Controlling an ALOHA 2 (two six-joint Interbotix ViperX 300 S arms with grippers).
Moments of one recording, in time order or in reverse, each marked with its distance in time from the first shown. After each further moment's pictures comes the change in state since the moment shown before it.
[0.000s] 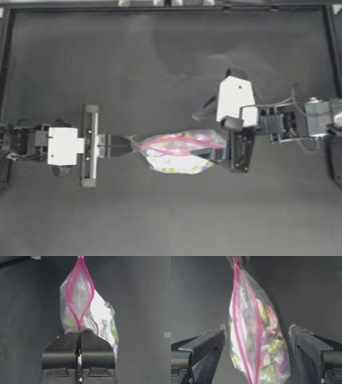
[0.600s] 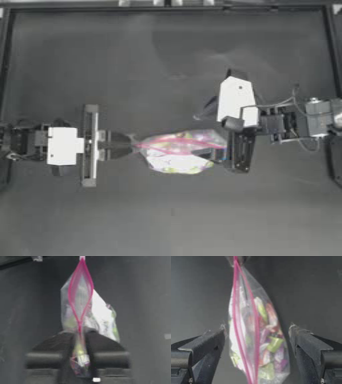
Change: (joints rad) left arm 0.000 0.000 0.000 0.000 -0.006 -0.003; right arm 0.003 -0.002 0.003 0.000 0.000 0.000
